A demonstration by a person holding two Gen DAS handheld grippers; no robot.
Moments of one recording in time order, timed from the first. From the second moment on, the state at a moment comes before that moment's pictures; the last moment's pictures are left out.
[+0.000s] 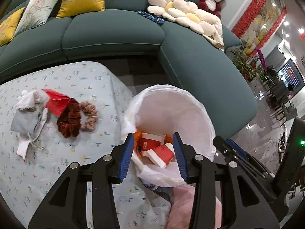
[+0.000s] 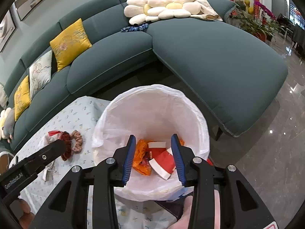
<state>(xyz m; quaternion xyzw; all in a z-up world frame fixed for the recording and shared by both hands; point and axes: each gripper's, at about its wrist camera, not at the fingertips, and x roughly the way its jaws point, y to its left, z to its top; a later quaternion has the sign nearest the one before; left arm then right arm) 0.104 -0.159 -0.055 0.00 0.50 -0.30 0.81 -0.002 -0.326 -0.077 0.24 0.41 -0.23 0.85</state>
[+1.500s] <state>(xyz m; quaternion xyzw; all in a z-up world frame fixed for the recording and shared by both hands) 0.179 0.068 -0.132 -0.06 0.56 -0.08 0.82 0.109 -0.129 -0.102 0.17 0.49 -0.05 0.86</state>
